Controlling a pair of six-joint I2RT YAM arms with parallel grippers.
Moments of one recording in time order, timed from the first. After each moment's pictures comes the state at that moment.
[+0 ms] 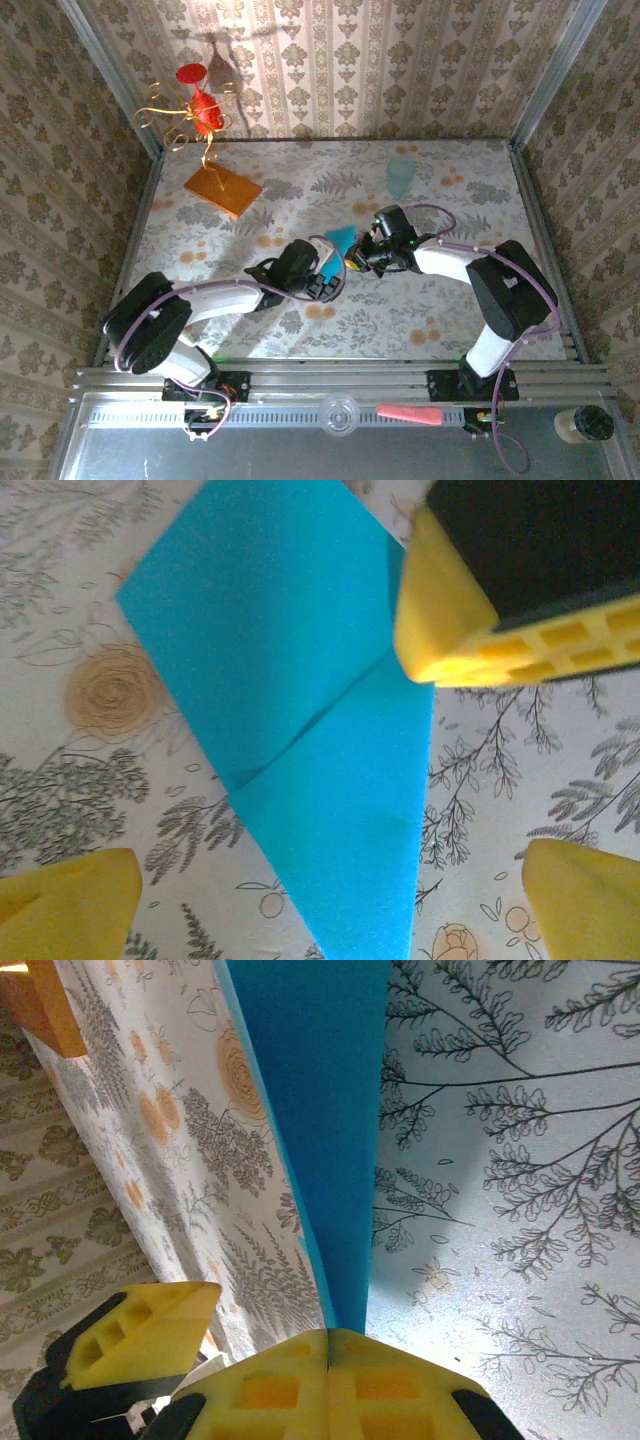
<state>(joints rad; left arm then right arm) -0.90 1.51 0.68 0.05 -0.04 -0.11 0.47 1.69 0.85 -0.03 -0.52 1.19</state>
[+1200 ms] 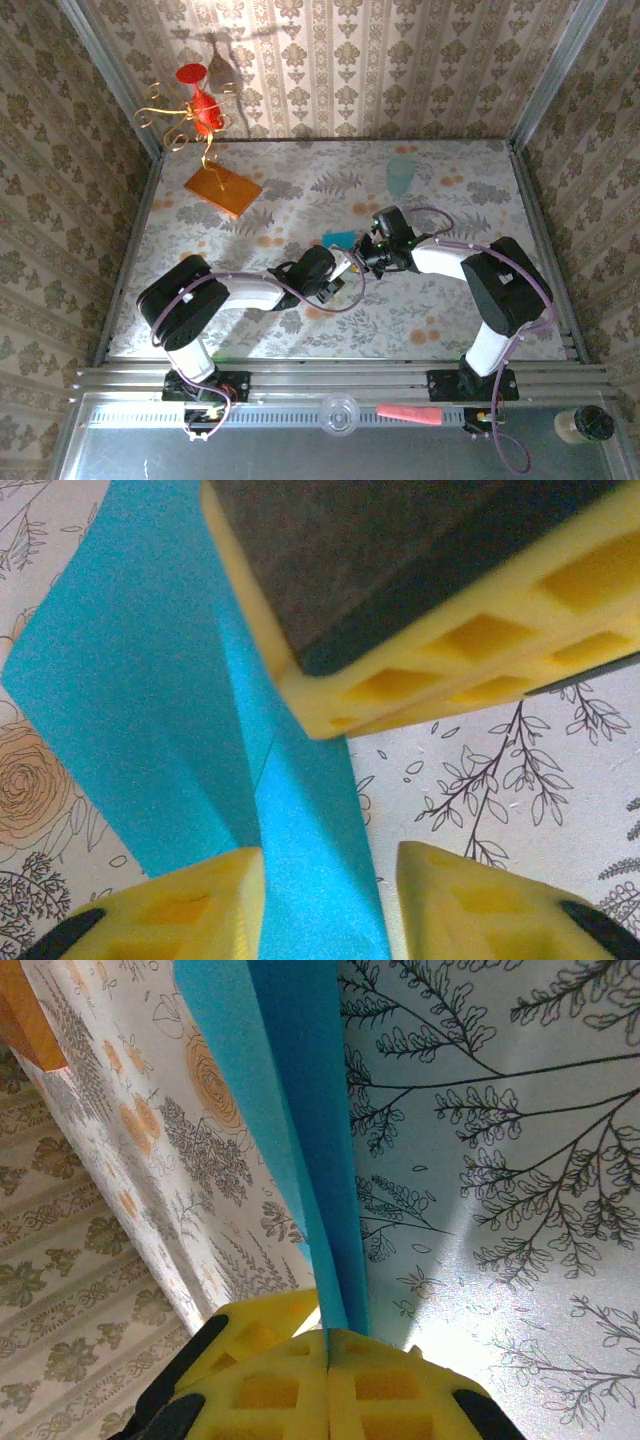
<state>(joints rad) -0.95 1.70 0.73 0.18 -0.11 0.09 0.47 1.72 0.86 -0.02 -0.53 1.23</state>
